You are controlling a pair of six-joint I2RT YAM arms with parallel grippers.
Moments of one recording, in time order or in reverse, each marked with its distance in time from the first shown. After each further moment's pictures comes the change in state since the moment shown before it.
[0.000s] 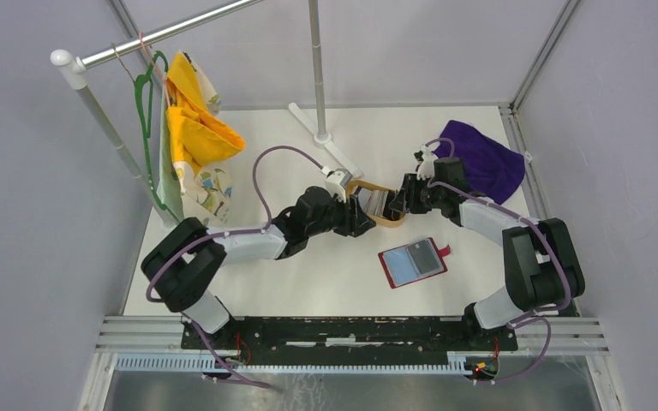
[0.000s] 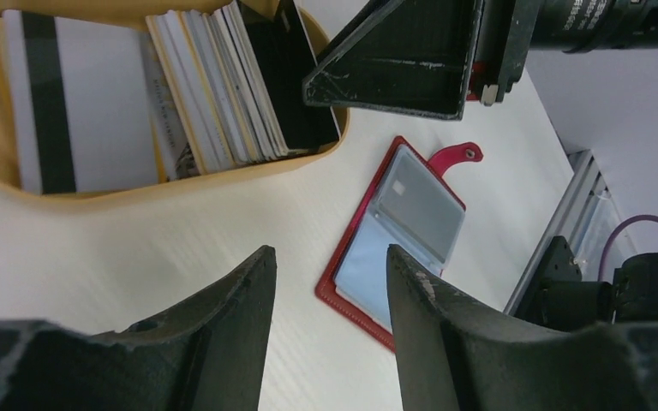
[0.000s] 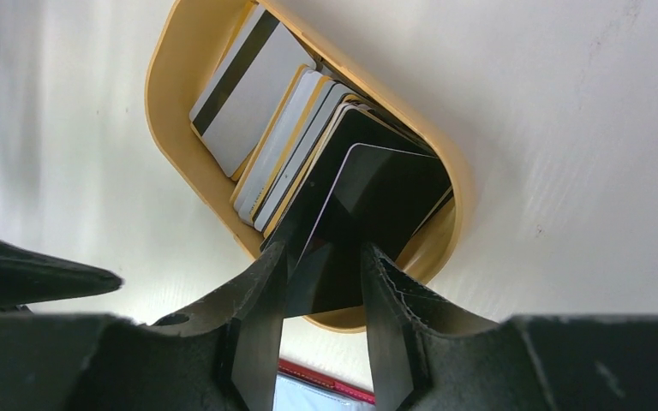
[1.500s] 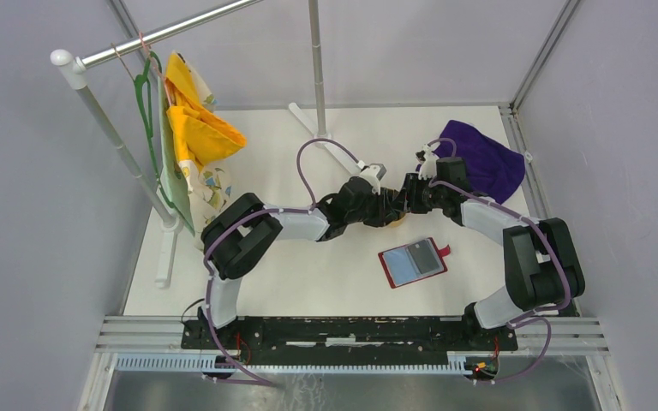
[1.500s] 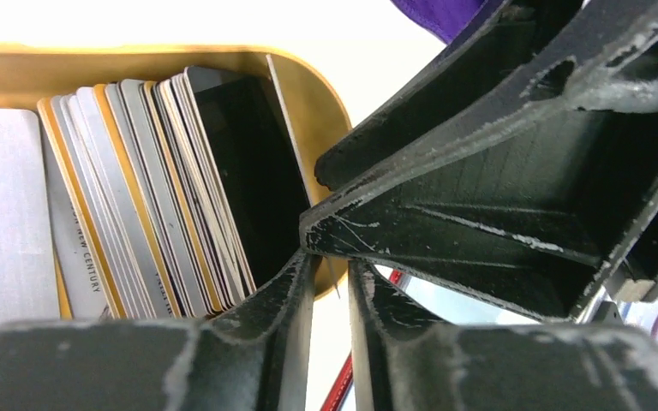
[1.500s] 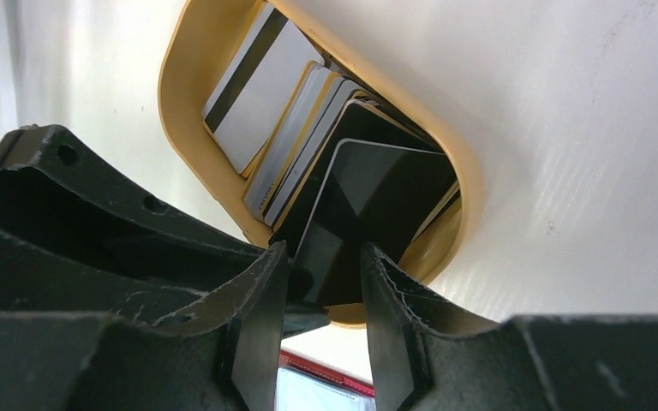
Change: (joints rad) left arm -0.060 0.428 0.391 -0.051 -0.048 -0.039; right arm -0.014 0.002 -0.003 0.000 -0.043 0.024
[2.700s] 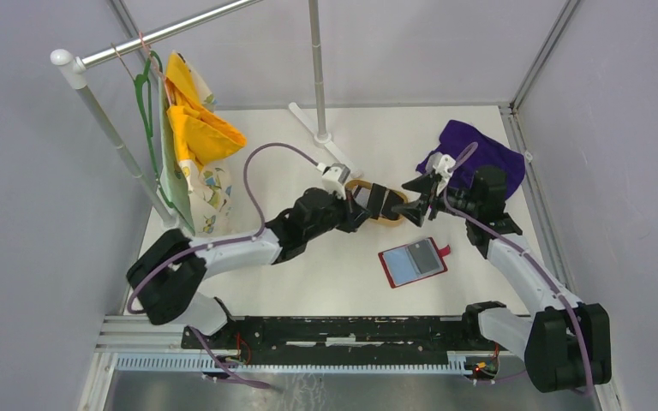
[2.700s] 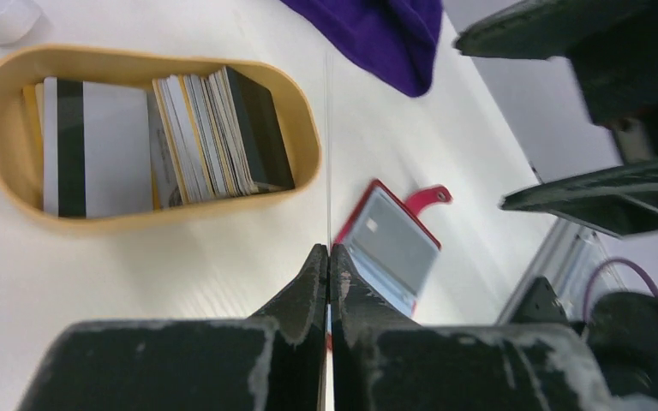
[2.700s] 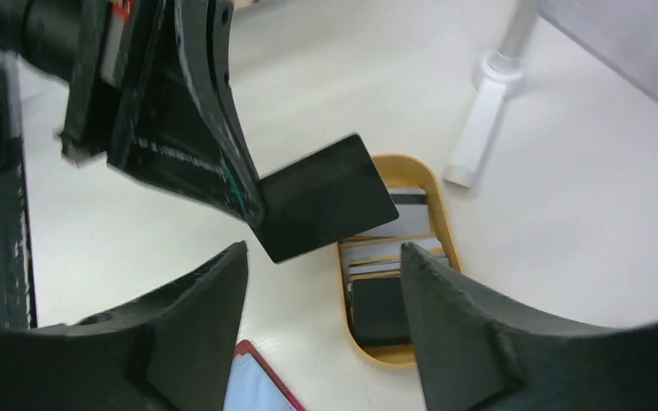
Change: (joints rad) left arm -0.006 -0.423 -0.283 -0.002 -0.123 0.009; right arm -0.079 -0.435 -0.136 0.167 -0.440 -0.524
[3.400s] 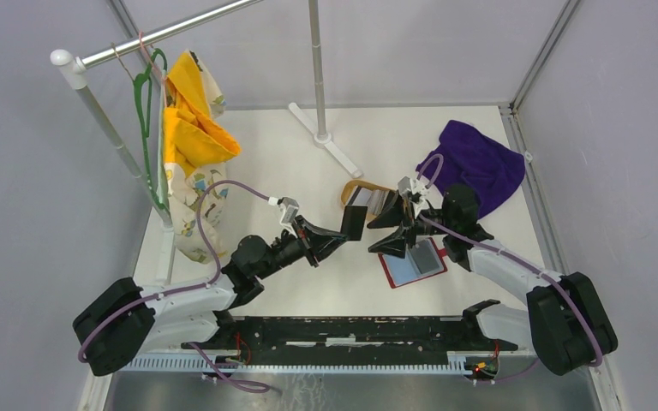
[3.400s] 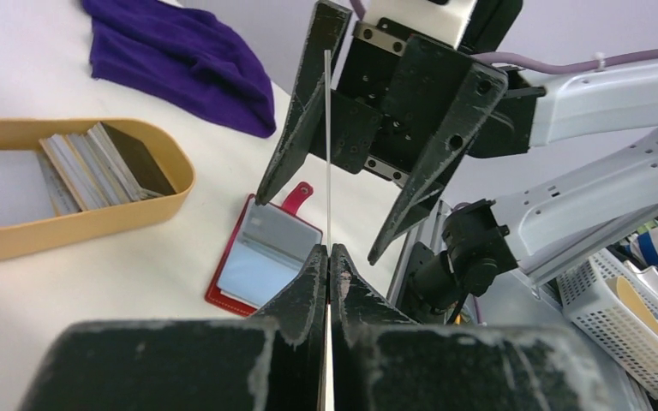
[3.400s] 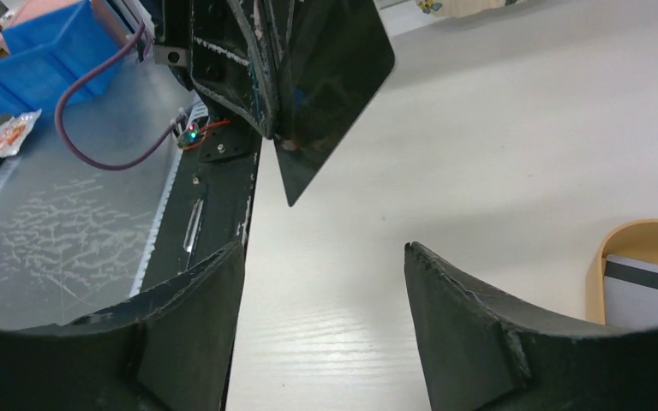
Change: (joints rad) left arm 0.000 -0.509 -0.584 0.551 0.190 0.008; right arm 0.238 0.086 -0.181 0.388 -0.285 0.285
